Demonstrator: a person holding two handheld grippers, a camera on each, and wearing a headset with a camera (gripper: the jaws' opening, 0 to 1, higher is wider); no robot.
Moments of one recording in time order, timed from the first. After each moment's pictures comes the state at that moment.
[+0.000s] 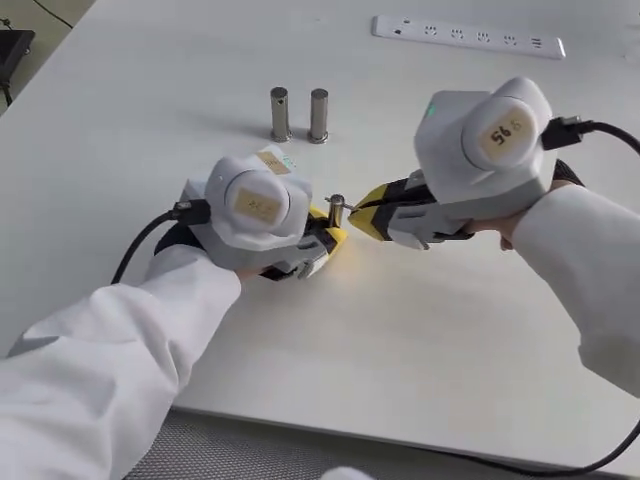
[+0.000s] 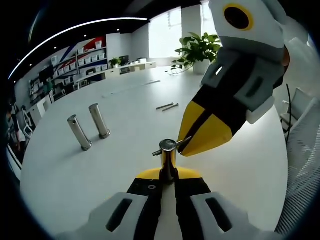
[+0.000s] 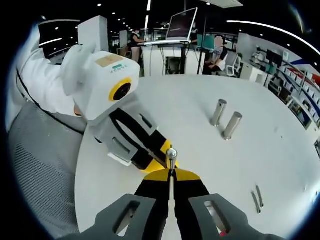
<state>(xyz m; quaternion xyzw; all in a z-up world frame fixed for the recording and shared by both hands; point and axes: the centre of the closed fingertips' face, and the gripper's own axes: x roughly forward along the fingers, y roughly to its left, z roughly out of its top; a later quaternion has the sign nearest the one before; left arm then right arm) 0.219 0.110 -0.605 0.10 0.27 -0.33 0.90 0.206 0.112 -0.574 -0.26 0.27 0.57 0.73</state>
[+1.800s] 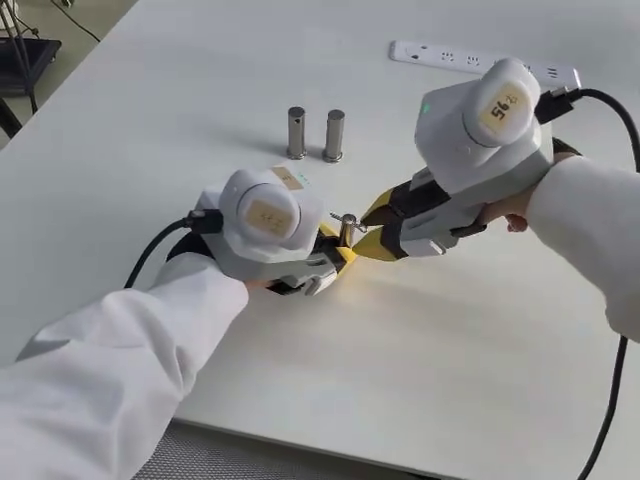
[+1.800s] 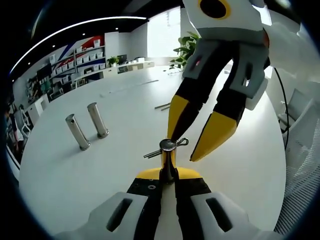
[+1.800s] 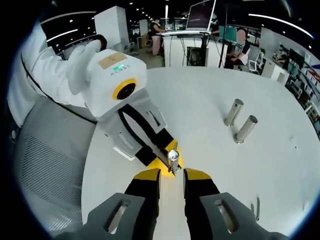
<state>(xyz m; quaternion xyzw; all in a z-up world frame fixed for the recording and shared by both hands) 0.220 0.108 -0.606 0.10 0.28 -0.34 0.89 0.205 0.107 -0.569 -0.29 0.31 0.63 0.65</state>
